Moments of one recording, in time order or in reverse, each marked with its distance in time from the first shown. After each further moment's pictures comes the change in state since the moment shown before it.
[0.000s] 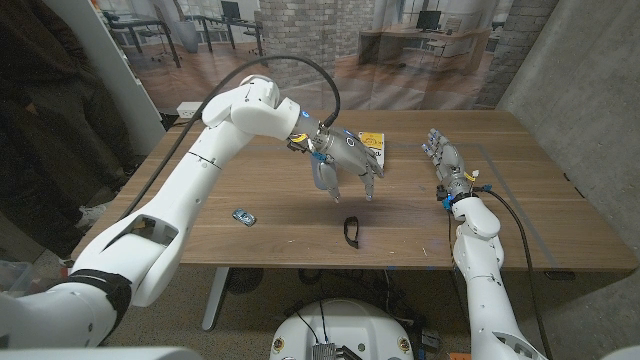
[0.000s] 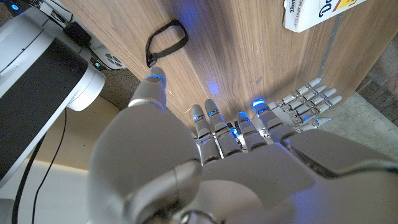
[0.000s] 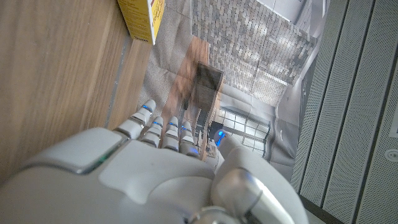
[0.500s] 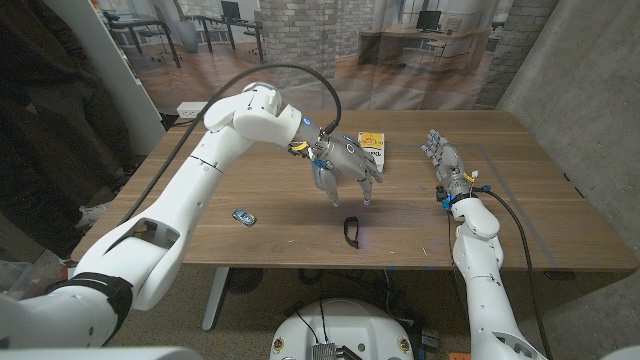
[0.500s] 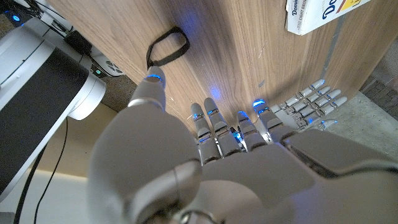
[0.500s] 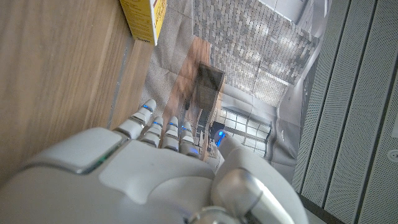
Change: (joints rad) left arm 0.015 -0.007 -0.005 0.010 0.060 -0.047 0.034; left_hand 0.004 -0.004 -0.016 0.000 0.008 0.024 0.001 0.004 0.000 0.016 -0.005 0.008 0.009 0.011 0.000 0.000 0.000 0.000 0.000 -0.009 0.000; right arm 0.001 0.000 0.000 0.006 -0.002 0.001 -0.002; right_hand -0.006 -0.001 0.000 0.000 0.000 0.000 0.000 0.000 0.000 0.000 0.000 0.000 0.000 0.000 0.000 0.000 0.000 0.006 -0.005 0.000 -0.002
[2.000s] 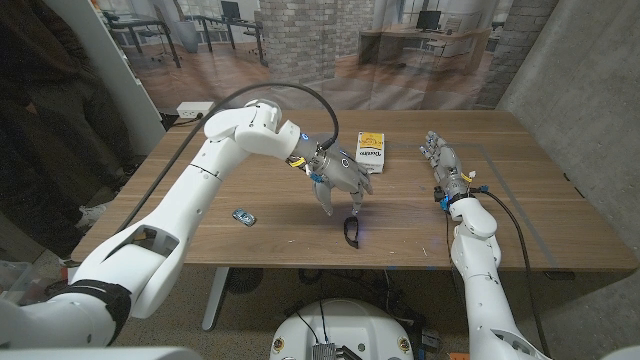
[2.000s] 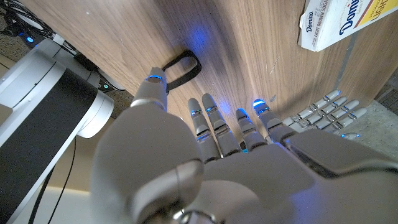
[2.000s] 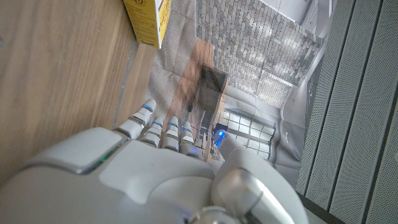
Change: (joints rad) left arm 0.032 0.000 -0.014 0.043 0.125 -0.092 0.073; left_hand 0.022 0.014 -0.047 0.008 0.015 0.089 -0.007 0.037 0.010 0.061 0.000 0.047 0.031 0.050 -0.005 0.000 0.000 0.013 0.013 -0.004 0.005; right arm 0.013 0.002 -0.002 0.026 -0.011 -0.002 -0.006; right_hand -0.004 -0.004 0.004 -0.004 0.000 0.000 0.000 0.000 0.000 0.000 0.000 0.000 0.000 0.000 0.000 -0.004 0.000 0.000 0.000 0.000 0.000
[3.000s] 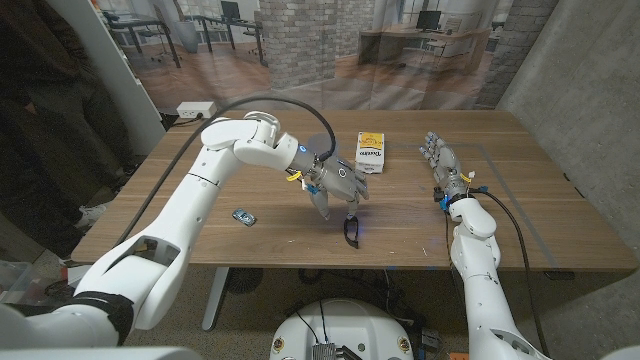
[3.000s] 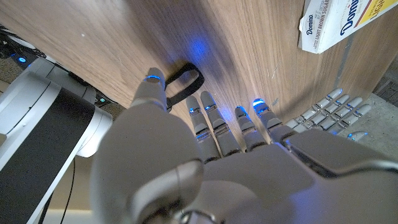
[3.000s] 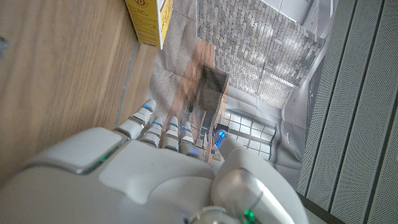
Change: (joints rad) left arm 0.062 -0.030 -0.072 -0.013 0.214 -0.113 0.165; left_hand 0.010 -0.003 -0.035 0.002 0.005 0.045 0.009 0.012 0.000 0.030 -0.005 0.029 0.020 0.032 0.003 0.000 0.000 0.010 0.003 -0.004 0.000; right arm -0.003 0.003 0.002 -0.003 -0.005 -0.001 -0.001; right_hand -0.006 -0.006 0.000 0.000 0.004 0.000 0.000 0.000 0.000 0.000 0.000 0.000 0.000 0.000 0.000 0.000 -0.005 0.000 0.000 0.000 0.000
